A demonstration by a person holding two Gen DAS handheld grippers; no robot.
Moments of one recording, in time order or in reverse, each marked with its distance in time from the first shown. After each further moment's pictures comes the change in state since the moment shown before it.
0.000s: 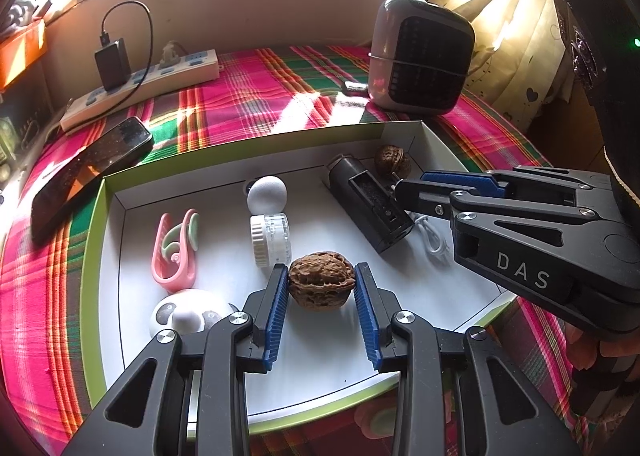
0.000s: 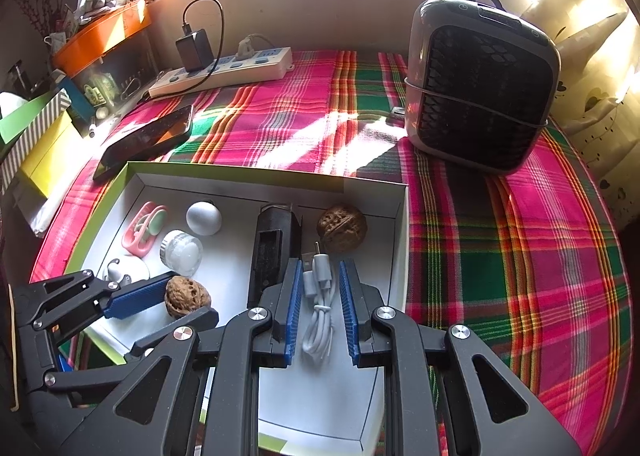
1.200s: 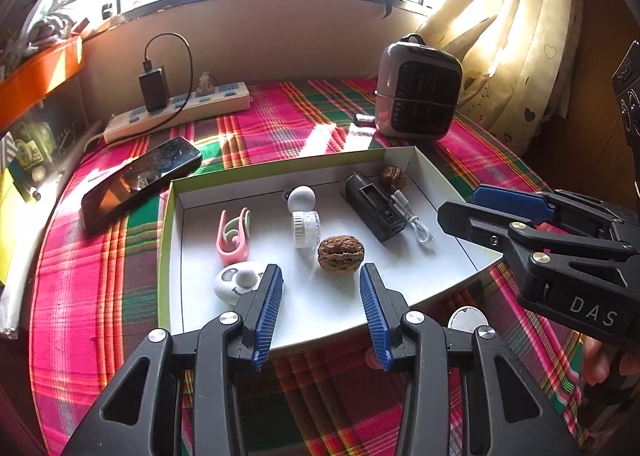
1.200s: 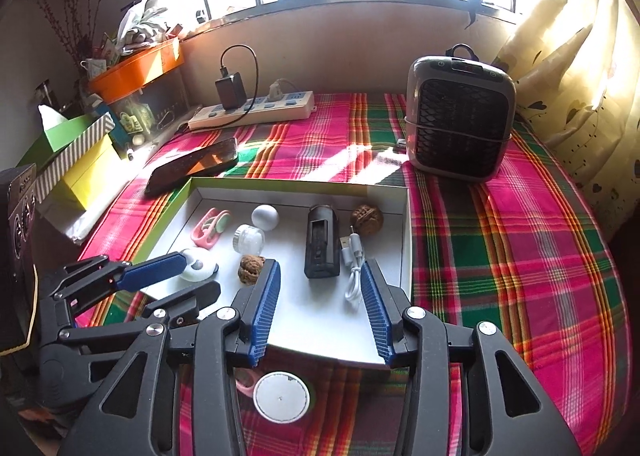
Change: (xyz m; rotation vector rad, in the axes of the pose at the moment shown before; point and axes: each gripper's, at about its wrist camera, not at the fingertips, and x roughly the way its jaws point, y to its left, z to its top) left arm -0.059 0.008 -0.023 -0.004 -0.108 0.048; right arm -0.071 0.024 -0.037 0.004 -0.160 0.036
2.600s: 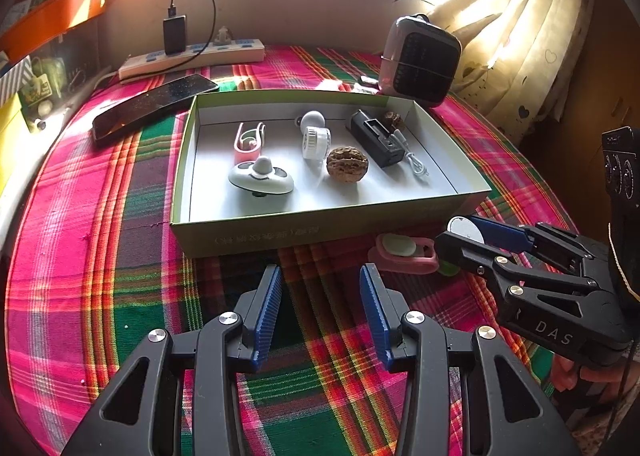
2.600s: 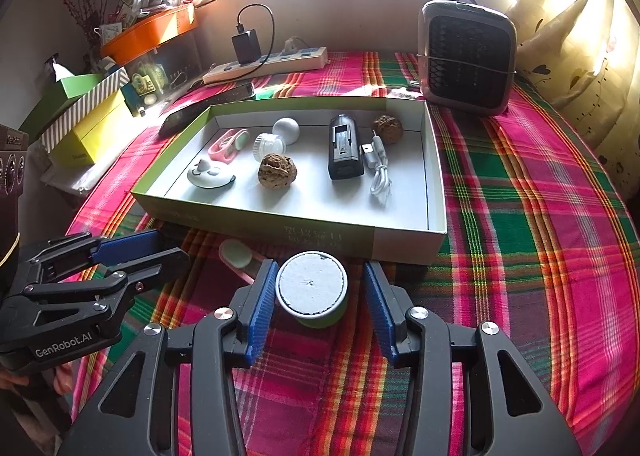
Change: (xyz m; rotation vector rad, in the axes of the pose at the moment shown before) left arm -0.016 0.017 -0.053 -0.098 0.072 -0.061; right arm 0.005 0.011 -0.062 0.003 0.077 0.038
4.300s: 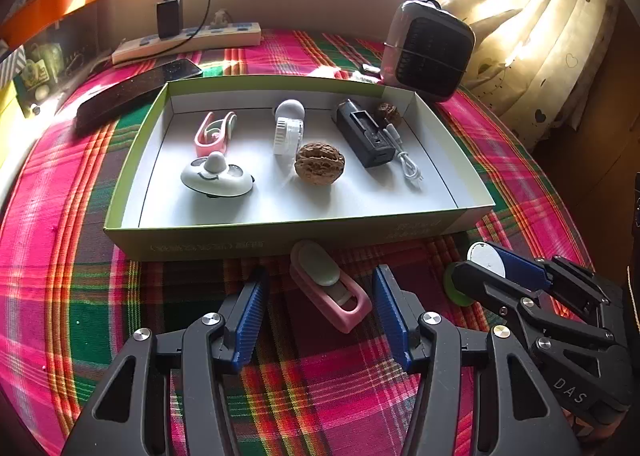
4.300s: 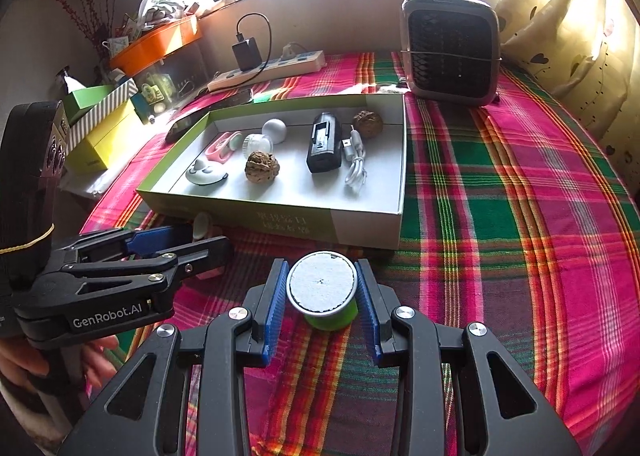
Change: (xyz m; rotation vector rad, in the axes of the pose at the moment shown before) left arm 0.027 -0.033 0.010 -0.058 0.045 0.051; right arm -0.011 -0.029 -0.007 0.016 -0.019 0.057
